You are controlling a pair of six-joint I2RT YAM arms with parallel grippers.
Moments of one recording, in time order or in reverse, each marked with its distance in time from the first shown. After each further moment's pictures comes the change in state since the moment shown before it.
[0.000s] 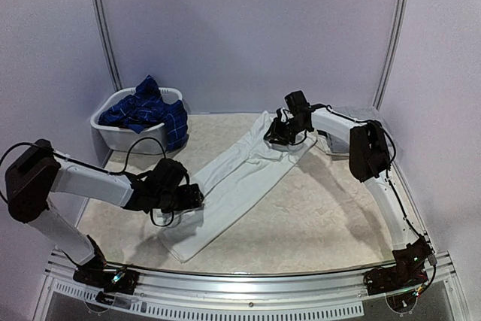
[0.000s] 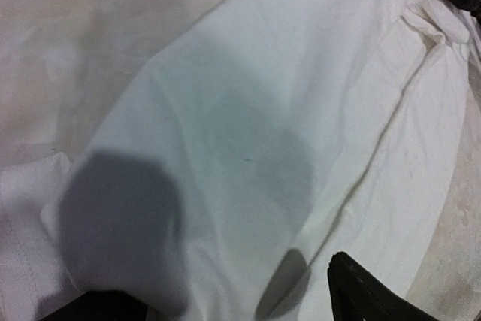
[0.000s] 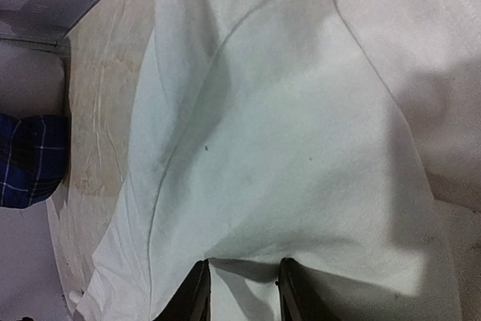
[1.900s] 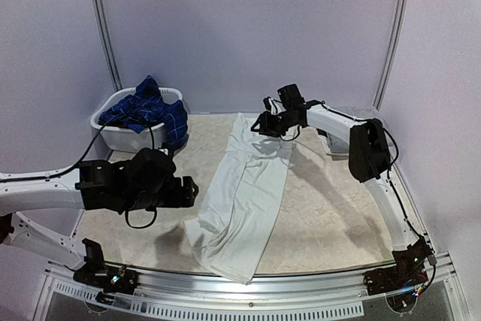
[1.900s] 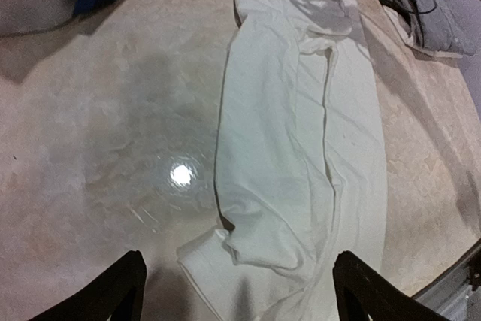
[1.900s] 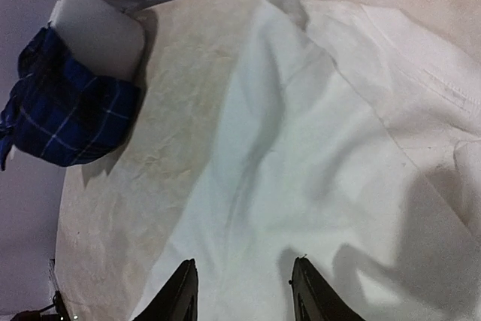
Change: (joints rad) left arm -0.309 -0.411 0.203 -0.582 -0.257 -0.065; right arm 0.061 -0.049 -0.016 0.105 -0.061 -0.119
